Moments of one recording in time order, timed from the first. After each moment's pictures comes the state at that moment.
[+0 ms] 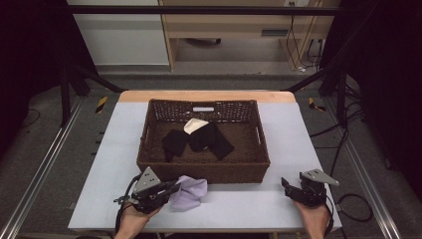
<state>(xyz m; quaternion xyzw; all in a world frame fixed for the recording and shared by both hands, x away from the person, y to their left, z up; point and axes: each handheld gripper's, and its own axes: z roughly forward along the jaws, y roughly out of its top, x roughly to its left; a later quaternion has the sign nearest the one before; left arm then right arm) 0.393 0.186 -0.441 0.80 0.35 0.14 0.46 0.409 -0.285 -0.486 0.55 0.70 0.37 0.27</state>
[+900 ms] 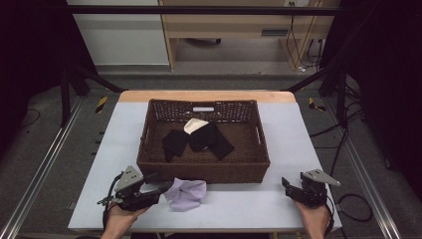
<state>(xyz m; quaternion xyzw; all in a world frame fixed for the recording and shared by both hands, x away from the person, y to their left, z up) 0.389 0.229 -0.427 0.76 0.40 0.17 0.48 0.408 -0.287 -0.486 0.55 0.69 0.37 0.27</state>
